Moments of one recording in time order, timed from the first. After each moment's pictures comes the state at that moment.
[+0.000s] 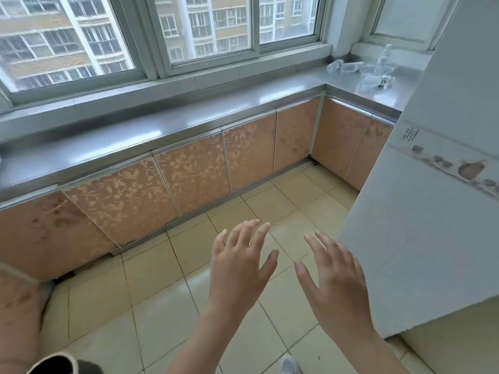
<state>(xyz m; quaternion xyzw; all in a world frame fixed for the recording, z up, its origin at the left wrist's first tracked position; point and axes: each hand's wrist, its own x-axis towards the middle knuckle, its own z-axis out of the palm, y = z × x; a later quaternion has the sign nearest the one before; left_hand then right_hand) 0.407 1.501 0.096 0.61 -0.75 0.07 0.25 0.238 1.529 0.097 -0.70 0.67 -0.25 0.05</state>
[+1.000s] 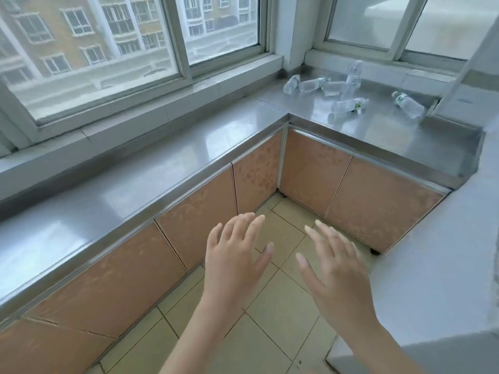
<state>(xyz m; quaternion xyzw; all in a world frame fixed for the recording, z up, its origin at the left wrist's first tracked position) 0.348 0.892 0.107 0.52 -0.81 0.03 0.27 0.184 0.966 0.117 -0.61 0.75 -0.26 0.03</state>
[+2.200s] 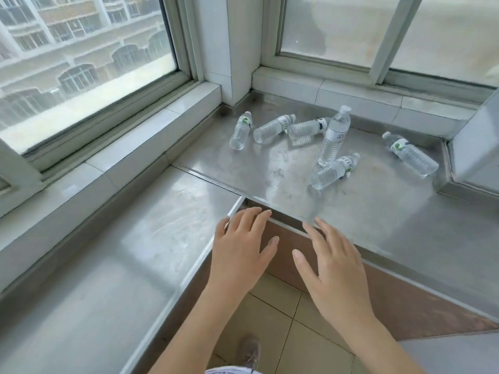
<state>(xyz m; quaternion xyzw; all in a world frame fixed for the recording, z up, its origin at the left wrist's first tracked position) 0.043 0.274 0.092 0.41 -0.88 -0.06 0.23 -0.085 0.389 0.106 -0.52 0.83 -0.20 0.03</state>
